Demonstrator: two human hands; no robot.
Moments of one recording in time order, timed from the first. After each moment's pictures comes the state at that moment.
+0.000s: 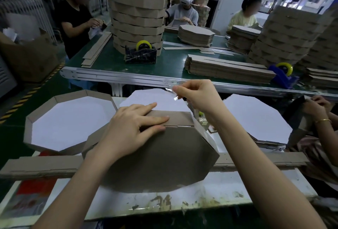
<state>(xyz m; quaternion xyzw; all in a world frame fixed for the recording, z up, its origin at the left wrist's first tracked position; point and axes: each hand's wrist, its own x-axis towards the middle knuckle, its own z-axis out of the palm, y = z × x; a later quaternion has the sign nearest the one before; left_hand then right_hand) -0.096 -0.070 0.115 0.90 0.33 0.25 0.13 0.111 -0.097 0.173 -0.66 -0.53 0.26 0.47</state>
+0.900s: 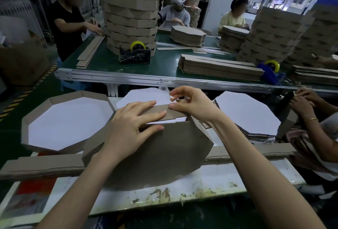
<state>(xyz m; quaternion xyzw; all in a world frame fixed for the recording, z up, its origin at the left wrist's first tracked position) -0.102 -0.087 0.101 0.88 0.32 0.32 0.14 0.120 -0.116 0.148 -0.63 -0.60 0.28 0.40</state>
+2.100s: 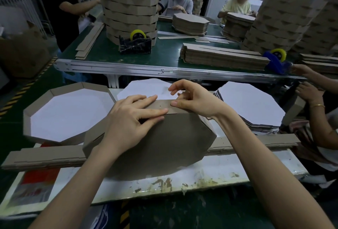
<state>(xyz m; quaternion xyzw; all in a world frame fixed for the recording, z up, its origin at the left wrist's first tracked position) -0.100 -0.094 0.103 0.87 0.33 0.34 0.15 0.131 -0.119 0.136 -0.59 -0.65 0.33 0.35</state>
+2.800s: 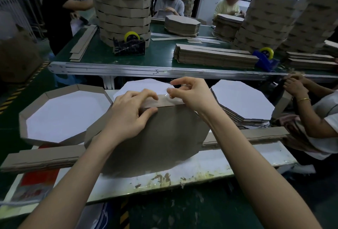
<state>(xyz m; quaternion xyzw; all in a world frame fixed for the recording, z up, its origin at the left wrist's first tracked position) -0.102 -0.089 0.107 0.86 0.35 0.30 0.20 0.090 -0.144 0.153 -0.69 -0.48 0.25 0.48</state>
